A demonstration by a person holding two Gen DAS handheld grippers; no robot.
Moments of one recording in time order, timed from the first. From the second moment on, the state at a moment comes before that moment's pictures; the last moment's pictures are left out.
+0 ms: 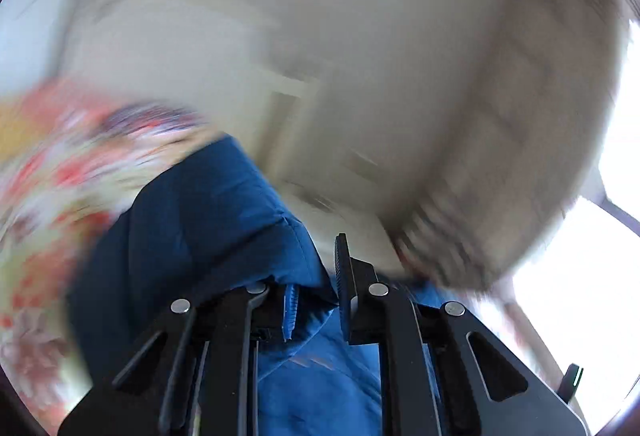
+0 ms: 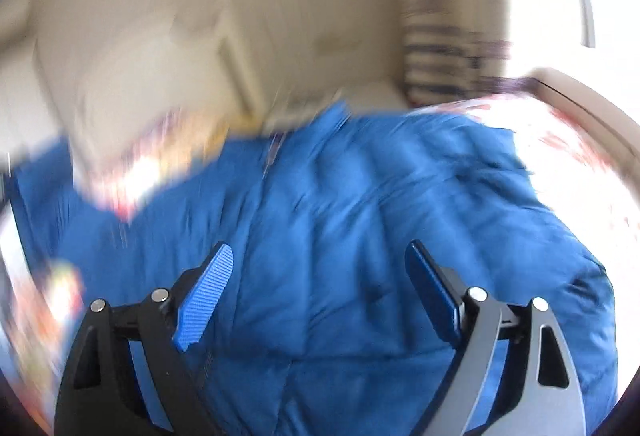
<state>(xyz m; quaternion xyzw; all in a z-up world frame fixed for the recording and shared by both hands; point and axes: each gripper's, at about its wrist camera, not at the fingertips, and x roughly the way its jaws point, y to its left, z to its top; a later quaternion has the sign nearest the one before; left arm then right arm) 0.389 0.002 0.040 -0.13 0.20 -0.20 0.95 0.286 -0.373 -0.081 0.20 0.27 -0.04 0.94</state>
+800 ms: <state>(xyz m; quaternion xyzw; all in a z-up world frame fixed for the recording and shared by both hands) 0.275 -0.125 -0.036 0.08 0.24 -0.30 0.92 0.262 -0.435 -0.092 0.35 0.22 -0.10 0.91</state>
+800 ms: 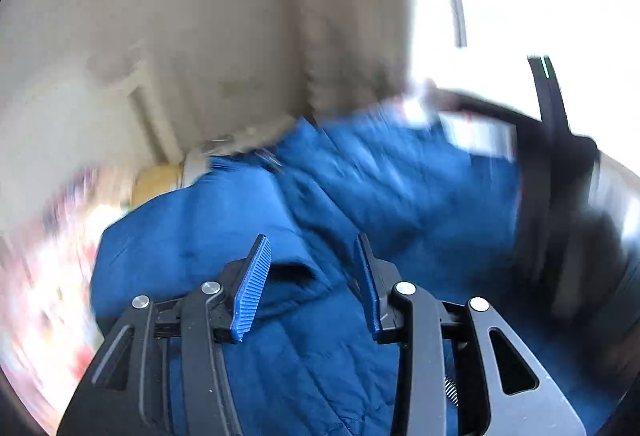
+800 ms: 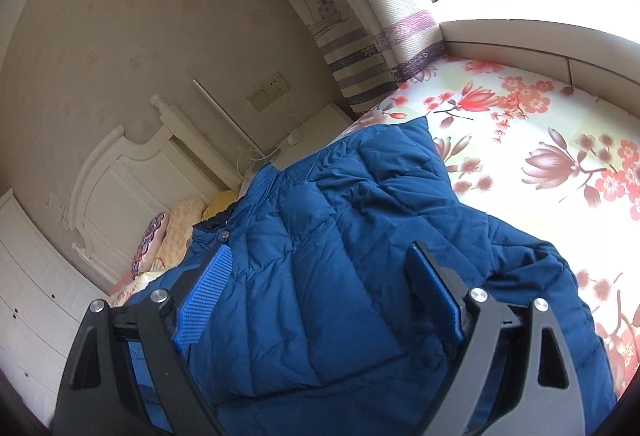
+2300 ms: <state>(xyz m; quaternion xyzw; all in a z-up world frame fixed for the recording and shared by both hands) 0.317 0.080 -0.079 -0.23 0.23 0.14 0.94 0.351 -0.107 -0.077 -0.21 0.31 0.16 0.91</state>
